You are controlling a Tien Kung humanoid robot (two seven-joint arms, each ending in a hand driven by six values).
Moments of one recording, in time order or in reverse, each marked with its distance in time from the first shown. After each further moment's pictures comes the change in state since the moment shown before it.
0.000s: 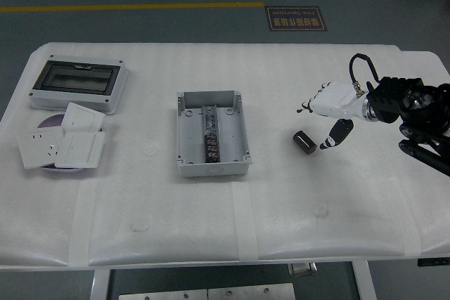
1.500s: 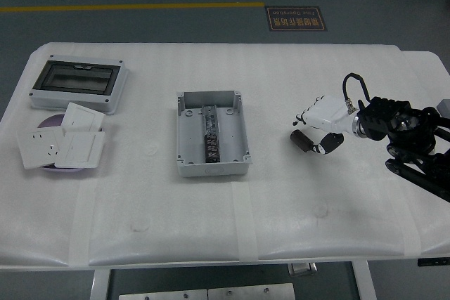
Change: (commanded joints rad) left arm -0.020 0.015 0.061 0.000 -0.056 0.005 -0.019; right arm -0.086 0.070 0.015 -0.067 -0.004 -0.094 -0.042
